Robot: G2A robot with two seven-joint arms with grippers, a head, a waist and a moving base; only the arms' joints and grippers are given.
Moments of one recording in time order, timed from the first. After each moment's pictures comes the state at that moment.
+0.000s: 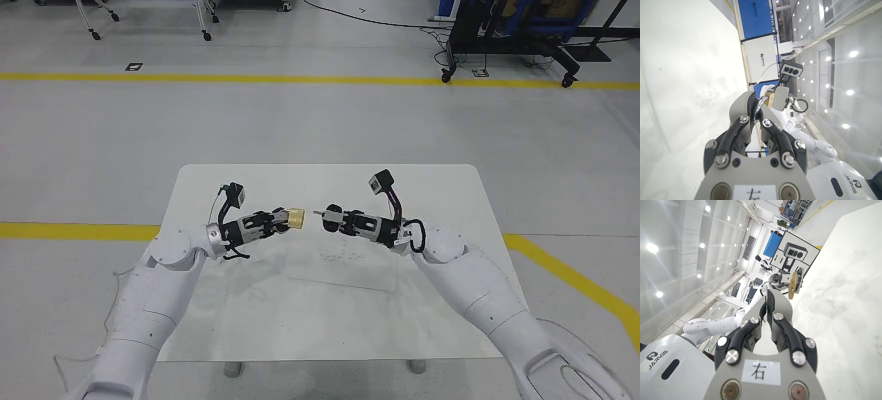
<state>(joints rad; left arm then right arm) 1.01 -1.21 -1.21 -1.05 -0.33 -0.29 -1.06 -0.95 -1.18 0.86 -1.10 0.53 -0.59 0.86</state>
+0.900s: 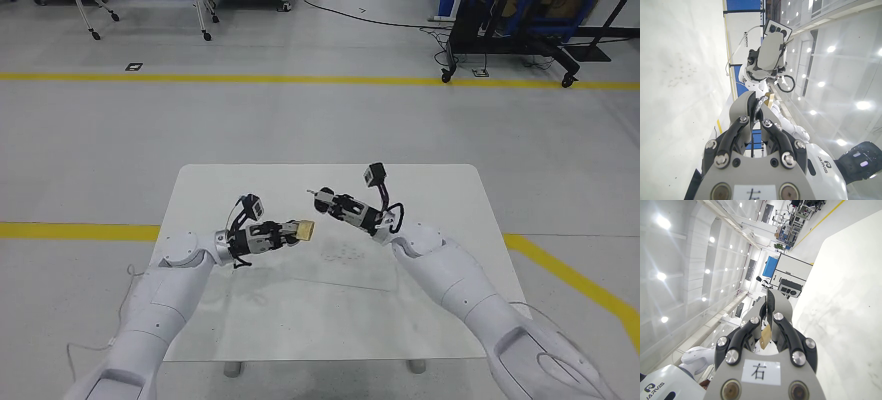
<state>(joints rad) 0.95 -1.24 -1.12 -0.89 -0.58 -0.25 -1.26 -0.83 -1.32 0.74 -0.83 0.60 -0.64 0.70</state>
